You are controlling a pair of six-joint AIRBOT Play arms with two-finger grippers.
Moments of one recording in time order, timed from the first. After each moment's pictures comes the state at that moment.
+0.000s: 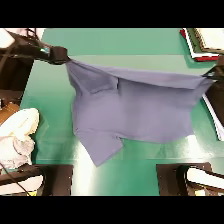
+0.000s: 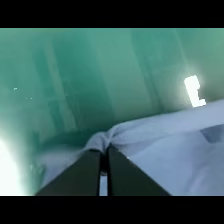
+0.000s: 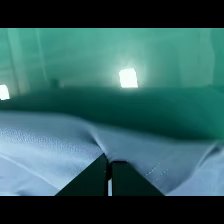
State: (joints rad) left arm -0.15 -1.39 1.62 1.19 -1.09 -1.46; right arm -0.40 -1.34 1.56 -1.07 1.51 1.54
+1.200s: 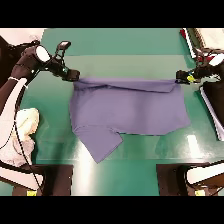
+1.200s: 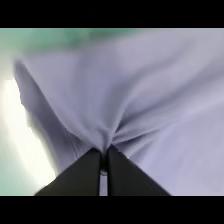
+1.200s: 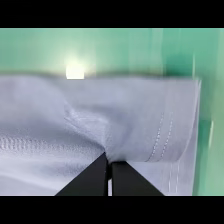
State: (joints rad) left arm -0.15 -1.66 1.60 1.29 -1.14 -1.38; right arm -0.22 -1.69 1.53 -1.24 1.13 1.39
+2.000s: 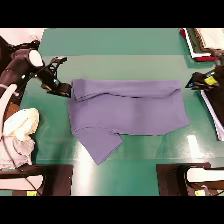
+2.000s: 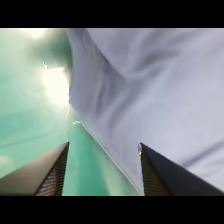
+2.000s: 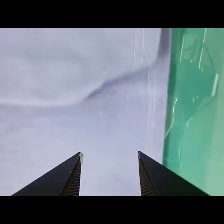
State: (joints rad) left arm -0.15 -1.47 1.42 1.41 -1.39 -1.46; right arm -0.33 -1.51 1.53 -1.25 1.47 1.39
